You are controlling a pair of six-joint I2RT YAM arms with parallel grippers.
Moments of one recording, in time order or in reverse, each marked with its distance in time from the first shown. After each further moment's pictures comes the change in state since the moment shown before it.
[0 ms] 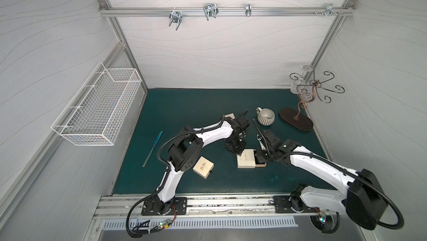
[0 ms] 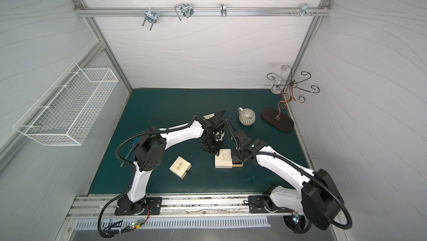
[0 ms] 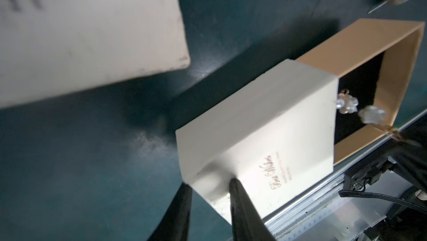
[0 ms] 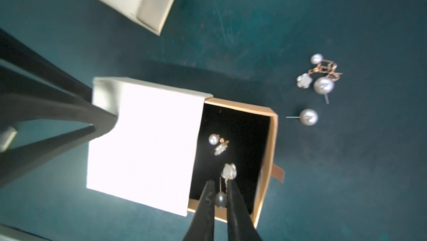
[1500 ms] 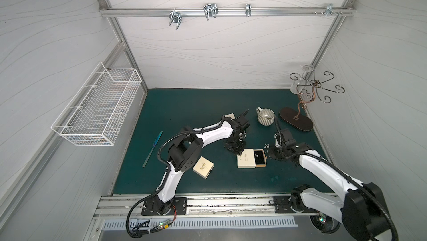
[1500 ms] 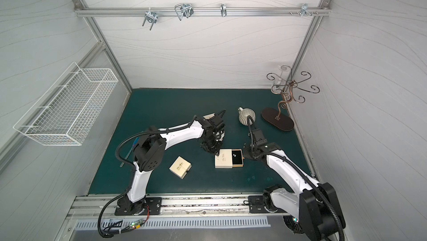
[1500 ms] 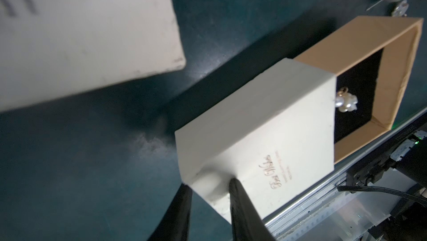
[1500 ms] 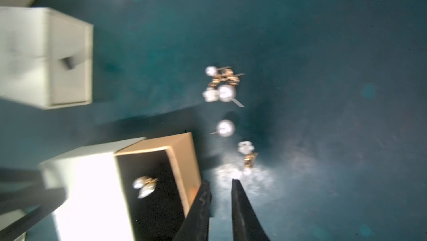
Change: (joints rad) left arm 0.000 0.003 0.004 -0.003 0.001 0.008; right arm -0.279 -0.274 -0.164 0.005 0.080 0.130
